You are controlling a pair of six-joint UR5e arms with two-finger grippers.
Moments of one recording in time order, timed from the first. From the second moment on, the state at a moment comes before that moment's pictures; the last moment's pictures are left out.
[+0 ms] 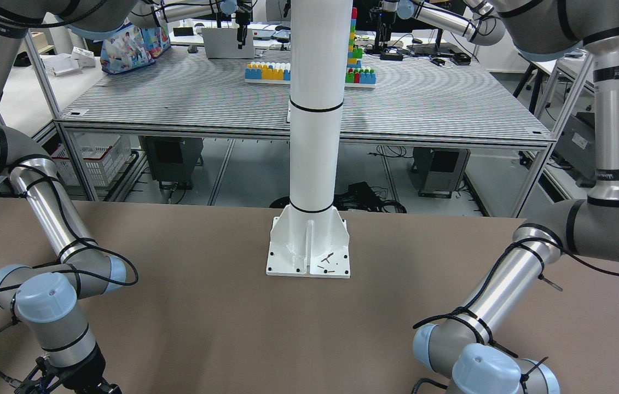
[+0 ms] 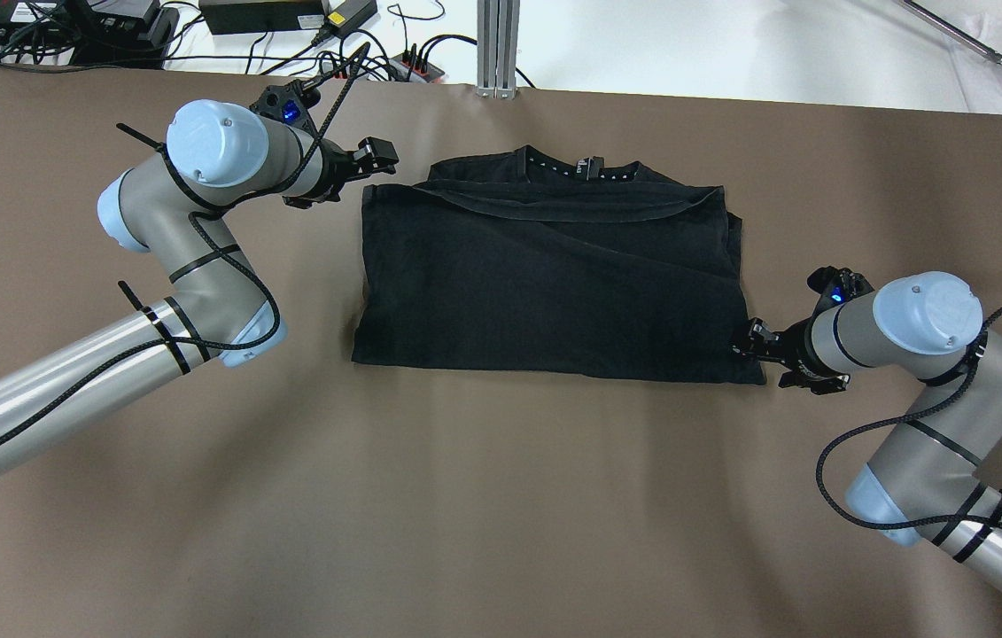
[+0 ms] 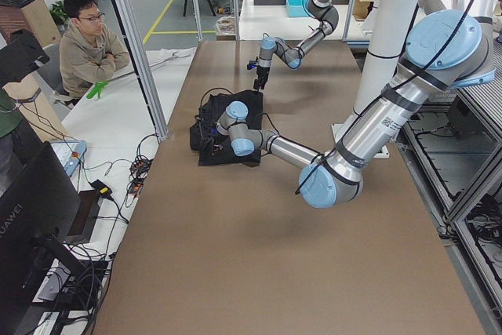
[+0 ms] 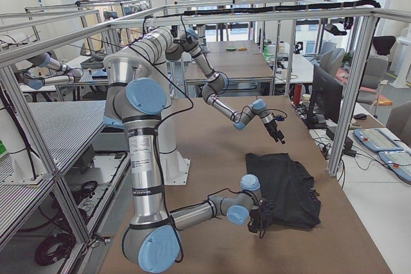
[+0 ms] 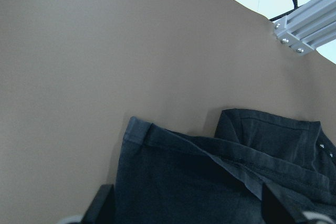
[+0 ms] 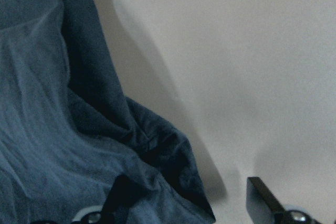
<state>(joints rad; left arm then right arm) -0.84 -2.34 -1.18 -2.35 -1.77 -1.51 0.81 -1.37 1.60 -0.96 1.99 1.51</state>
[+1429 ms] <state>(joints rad) -0.80 -2.34 -1.21 -2.34 -1.73 -1.53 0.46 -1.53 2.09 -1.03 1.98 1.96</state>
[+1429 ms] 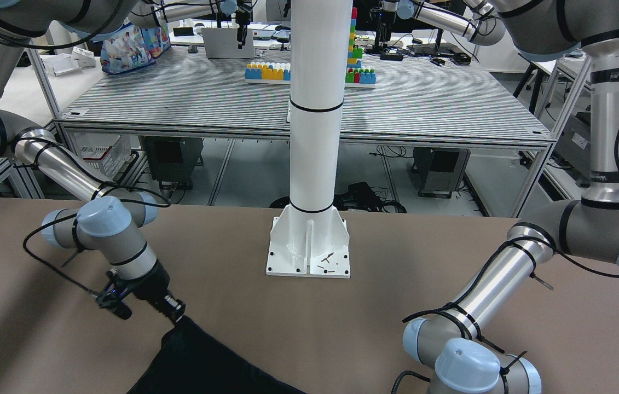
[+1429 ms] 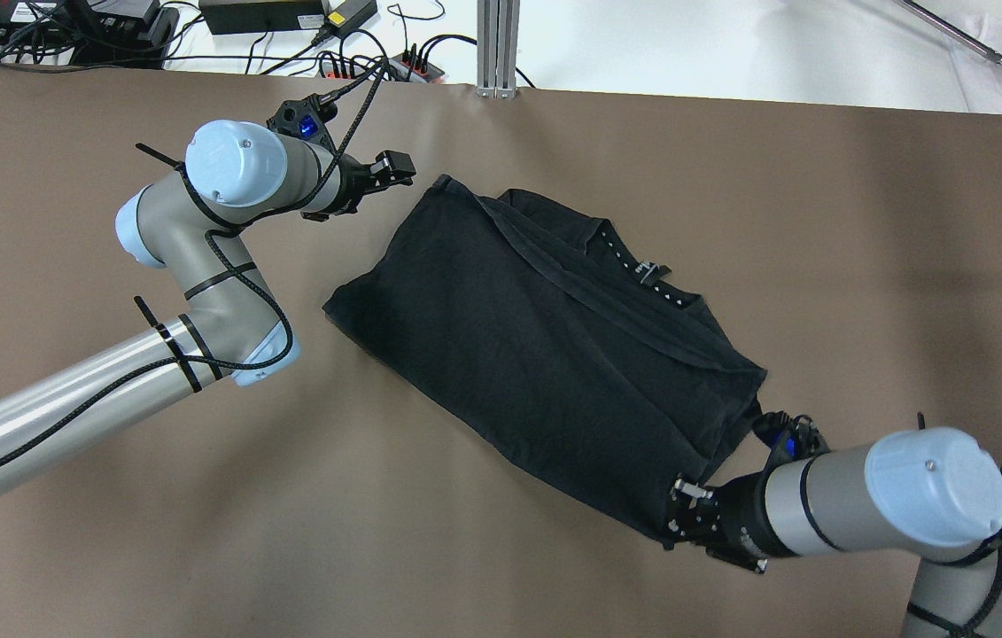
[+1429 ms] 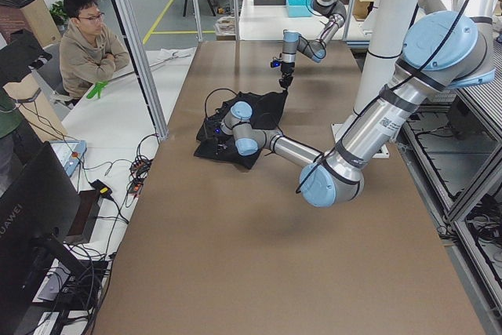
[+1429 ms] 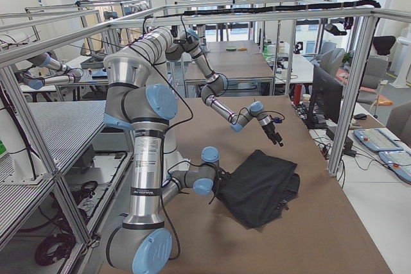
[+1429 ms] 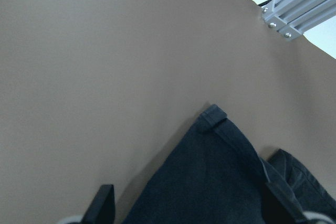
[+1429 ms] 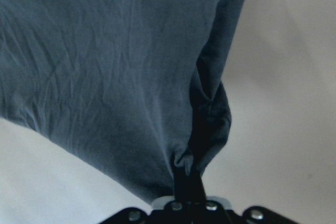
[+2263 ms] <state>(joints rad) -0.80 -2.35 -1.31 -2.26 -1.74 -1.57 0.10 -1.52 2.19 -1.03 1.83 2.12</state>
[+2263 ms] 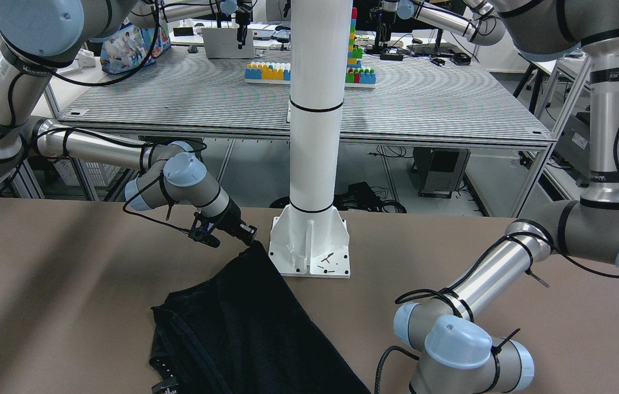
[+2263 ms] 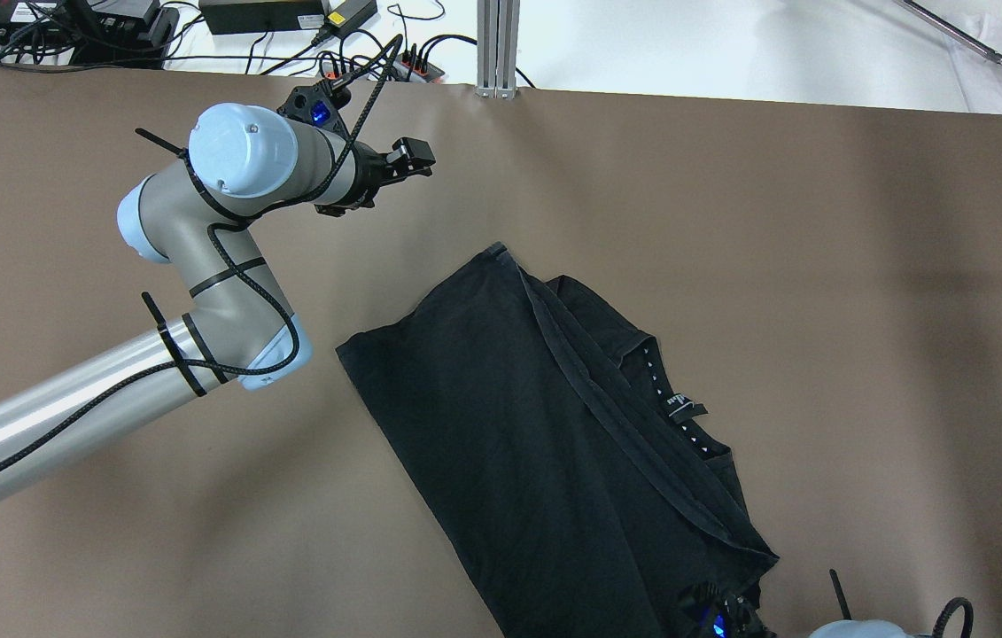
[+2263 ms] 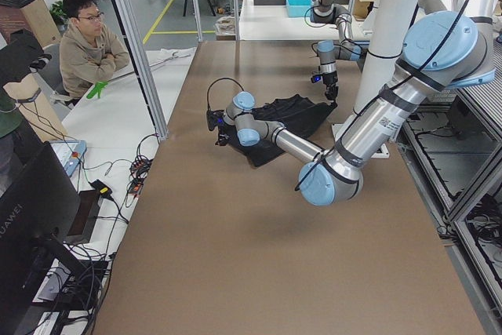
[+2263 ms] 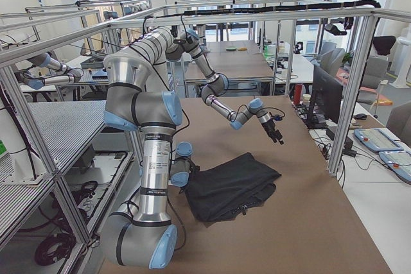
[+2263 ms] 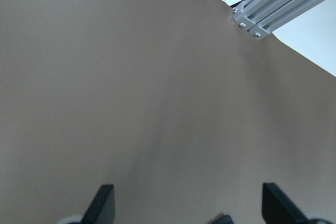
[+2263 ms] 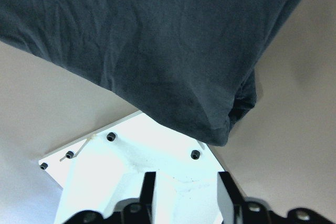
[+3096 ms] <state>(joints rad) -0.69 -2.12 -1.47 -2.26 -1.73 -1.61 0.21 -1.51 2.19 -1.03 1.81 2.11</state>
